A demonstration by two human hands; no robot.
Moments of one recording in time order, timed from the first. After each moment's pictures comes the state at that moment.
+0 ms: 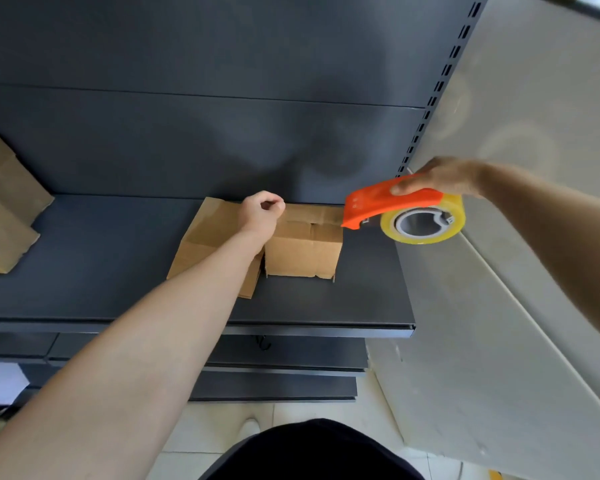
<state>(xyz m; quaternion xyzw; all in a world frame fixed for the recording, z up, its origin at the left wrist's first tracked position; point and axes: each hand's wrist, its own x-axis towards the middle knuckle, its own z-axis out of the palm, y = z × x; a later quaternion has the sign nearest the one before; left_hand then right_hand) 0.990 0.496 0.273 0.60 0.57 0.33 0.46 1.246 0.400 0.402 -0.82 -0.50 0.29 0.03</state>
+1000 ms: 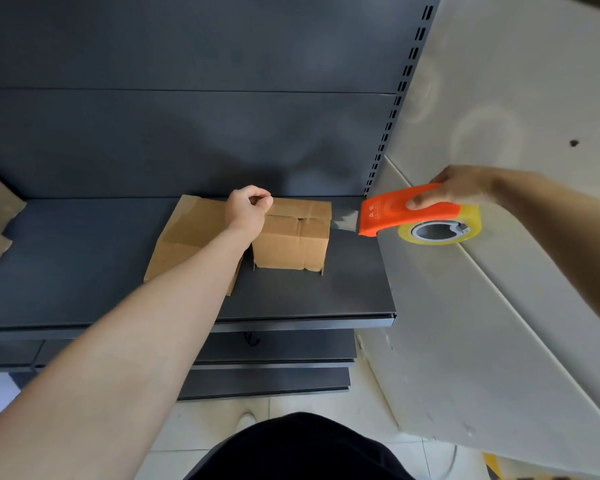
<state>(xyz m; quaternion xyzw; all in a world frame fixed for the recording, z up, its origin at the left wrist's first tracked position) 1.011 0.486 0.275 0.64 0.56 0.32 0.42 1.301 0.355 0.383 -0.83 -0.47 0.29 -0.01</state>
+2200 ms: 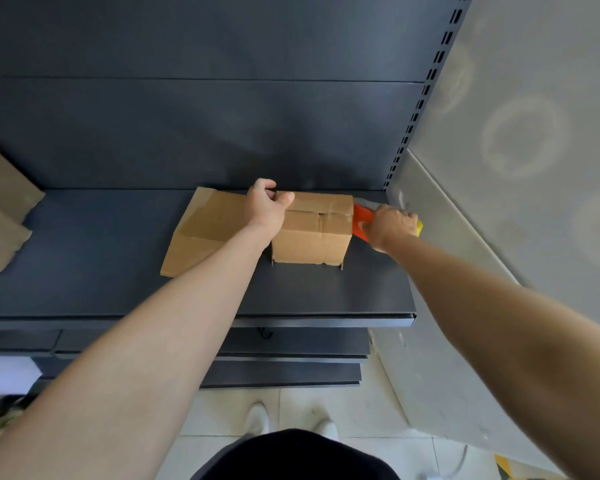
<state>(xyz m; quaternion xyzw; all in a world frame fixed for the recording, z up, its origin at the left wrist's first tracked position) 1.011 0.488 0.272 0.60 0.59 0.31 0.45 1.199 0.406 0.251 -0.89 -0.44 0.12 -0.05</state>
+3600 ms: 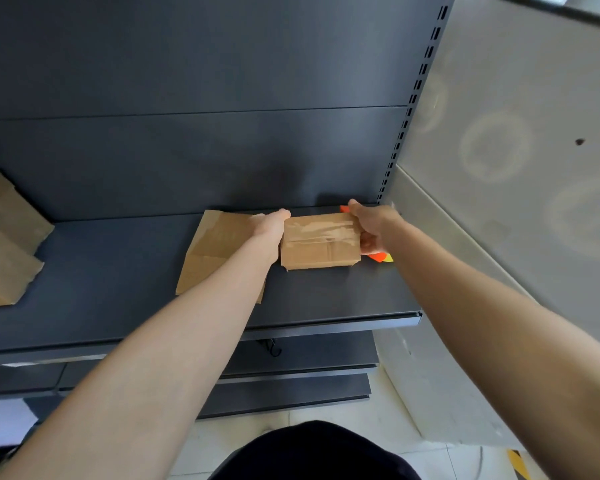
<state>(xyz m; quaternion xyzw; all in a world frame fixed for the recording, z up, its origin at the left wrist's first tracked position) 0.990 0.478 0.291 0.40 0.61 0.28 0.62 1.148 0.402 0.311 -0.75 -0.12 0.49 0.43</state>
